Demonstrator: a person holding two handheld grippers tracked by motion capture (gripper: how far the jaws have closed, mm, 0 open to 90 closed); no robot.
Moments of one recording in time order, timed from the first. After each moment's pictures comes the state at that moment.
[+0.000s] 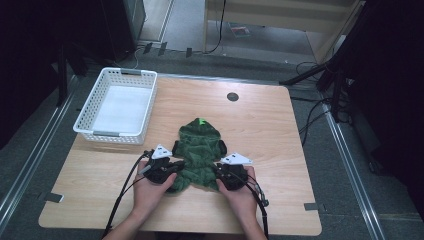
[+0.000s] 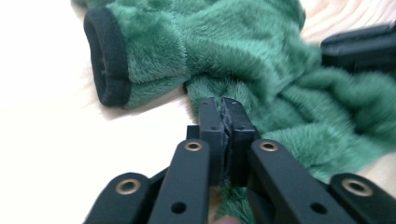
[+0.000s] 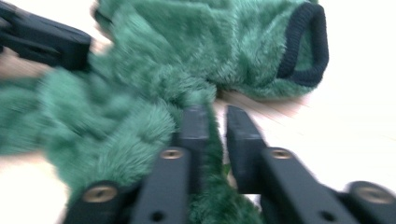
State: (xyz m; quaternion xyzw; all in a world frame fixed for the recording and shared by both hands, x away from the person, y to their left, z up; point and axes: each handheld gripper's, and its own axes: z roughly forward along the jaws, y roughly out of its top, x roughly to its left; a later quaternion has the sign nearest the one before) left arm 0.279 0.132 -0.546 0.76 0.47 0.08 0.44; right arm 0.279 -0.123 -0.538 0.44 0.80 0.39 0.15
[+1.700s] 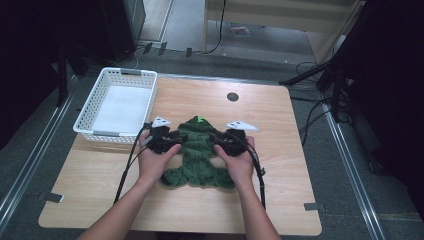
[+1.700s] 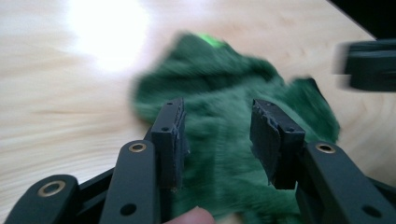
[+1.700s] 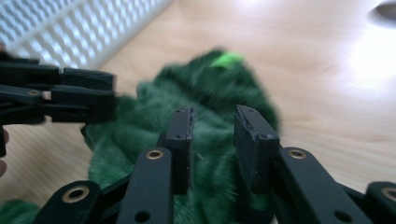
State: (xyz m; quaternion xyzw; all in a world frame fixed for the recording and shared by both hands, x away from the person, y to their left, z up) left arm 0.357 0.127 -0.524 0.74 0.52 0.11 0.42; right arm 0.364 -0.112 -0.508 0.46 0.75 0.45 0.12
